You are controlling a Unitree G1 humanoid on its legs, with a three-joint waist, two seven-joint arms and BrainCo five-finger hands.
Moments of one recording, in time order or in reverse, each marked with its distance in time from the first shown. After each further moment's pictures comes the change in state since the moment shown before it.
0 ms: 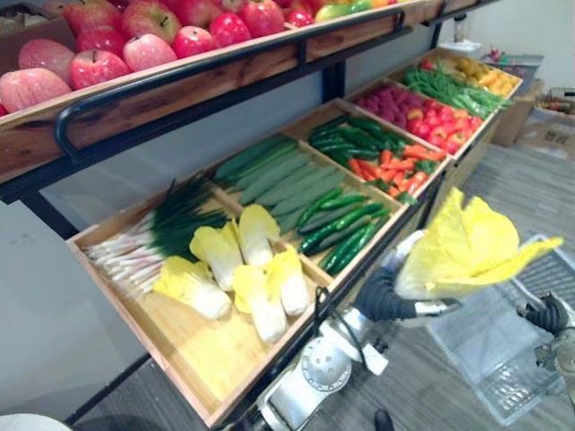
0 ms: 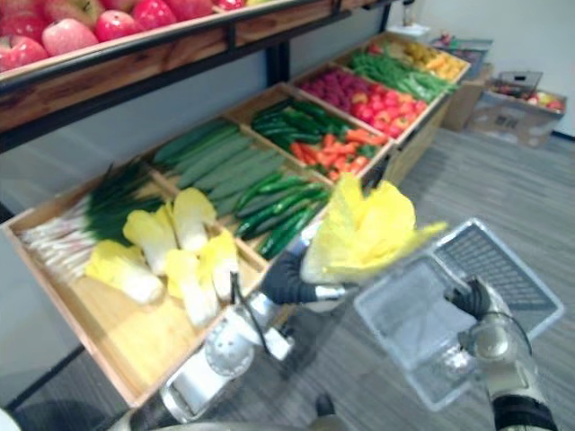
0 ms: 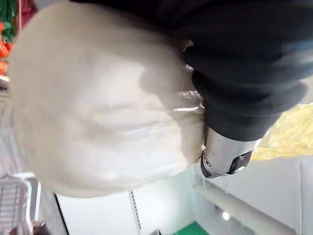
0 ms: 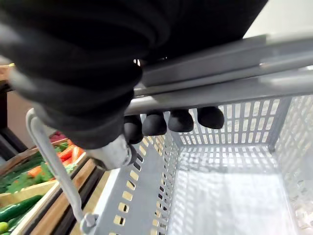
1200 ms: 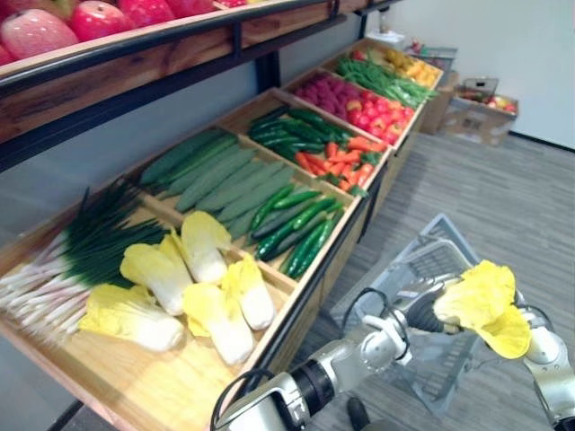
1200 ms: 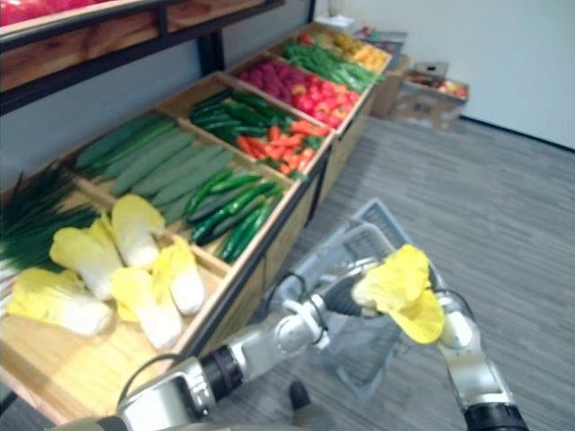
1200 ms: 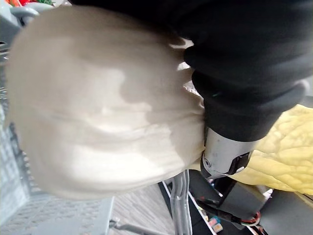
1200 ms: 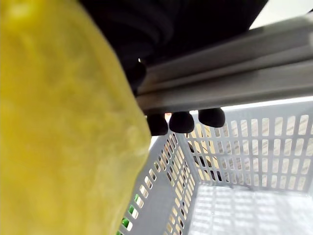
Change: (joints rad) left arm -0.323 -0.215 -0.109 0.785 0.397 0.028 0.185; right arm 0.087 0.050 0.149 -0.447 0.268 -0.023 0.093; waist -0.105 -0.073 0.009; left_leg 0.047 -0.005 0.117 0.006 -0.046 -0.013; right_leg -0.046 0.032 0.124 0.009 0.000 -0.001
